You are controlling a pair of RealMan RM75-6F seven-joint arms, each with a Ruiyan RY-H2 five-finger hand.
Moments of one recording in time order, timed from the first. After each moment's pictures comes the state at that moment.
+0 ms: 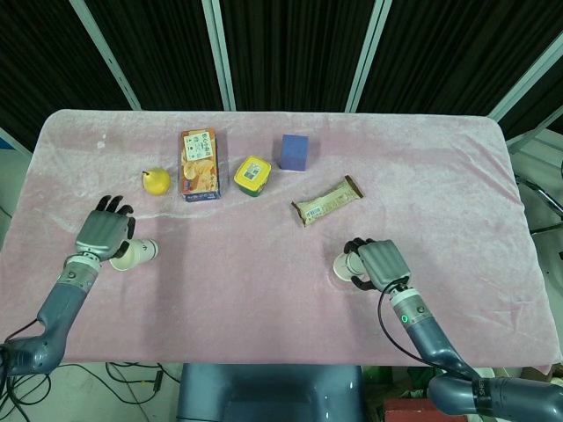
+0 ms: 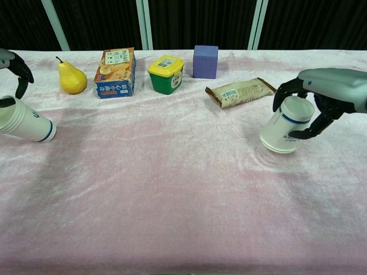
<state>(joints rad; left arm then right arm) -0.70 -1.24 -0.07 -1.55 0.87 0.92 0.55 0.66 -1.40 0.07 -1.66 -1.09 1.09 -0.37</state>
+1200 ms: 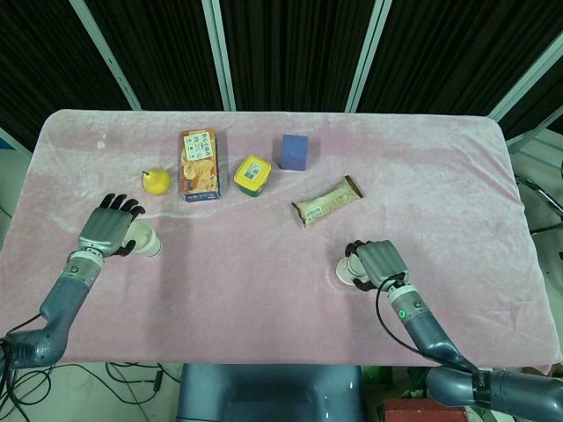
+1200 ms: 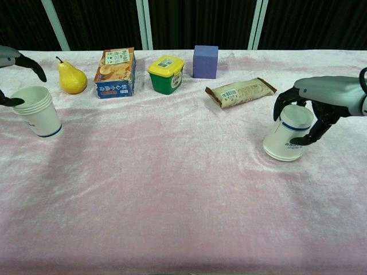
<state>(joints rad) -0.74 -1.21 -0.07 -1.55 0.83 0.88 0.52 0.69 -1.38 0.10 -1.67 -0.98 0.98 -0.46</state>
